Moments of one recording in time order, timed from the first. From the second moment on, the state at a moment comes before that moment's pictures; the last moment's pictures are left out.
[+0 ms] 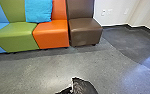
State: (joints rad) left arm 0.72 3.10 -2.67 -0.48 0.25 0.02; right arm -1.06 2.01 -1.42 0.10 -0.34 0.12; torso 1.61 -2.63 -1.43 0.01
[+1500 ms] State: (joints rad) left arm 0.79 2.96 -2.51 -0.44 0.38 0.02; right arm -1.06 2.02 -1.42 0.11 -0.29 0.12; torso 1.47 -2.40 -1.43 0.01
